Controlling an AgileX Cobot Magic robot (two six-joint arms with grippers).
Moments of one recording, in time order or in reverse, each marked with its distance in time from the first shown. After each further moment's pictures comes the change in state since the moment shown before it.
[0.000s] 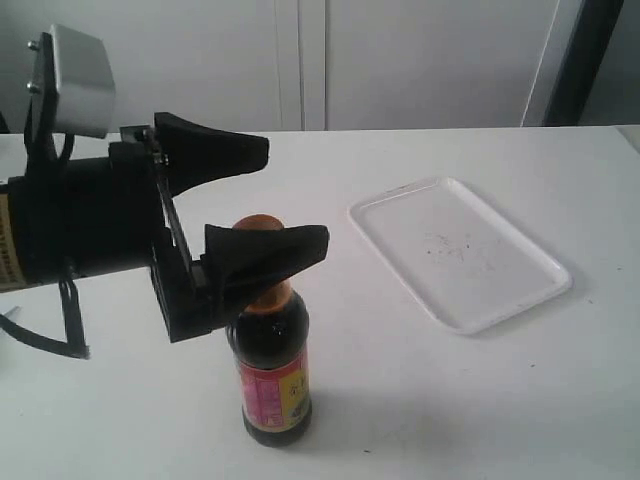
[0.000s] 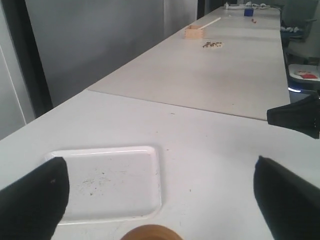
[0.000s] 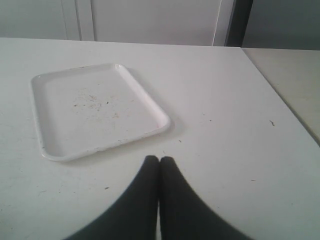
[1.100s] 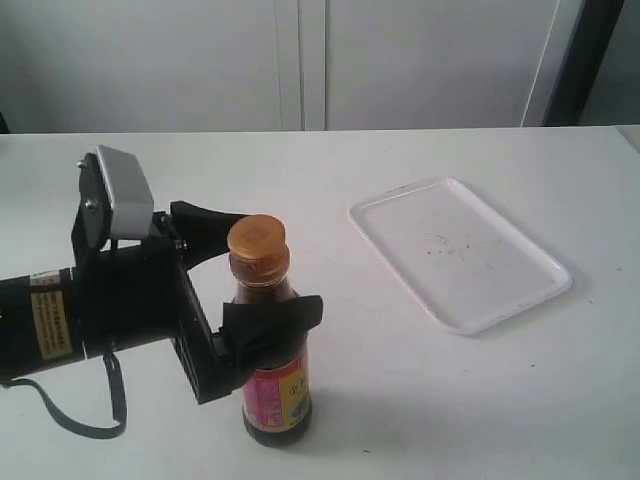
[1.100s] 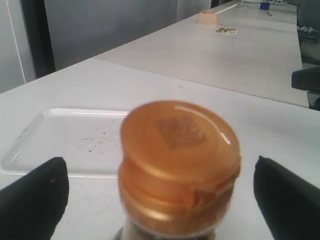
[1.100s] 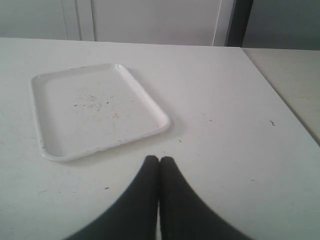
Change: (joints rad) left arm 0.000 0.205 0.165 -0.305 -0.179 0.336; right arm 0.000 0.000 0.000 0.000 0.000 0.000
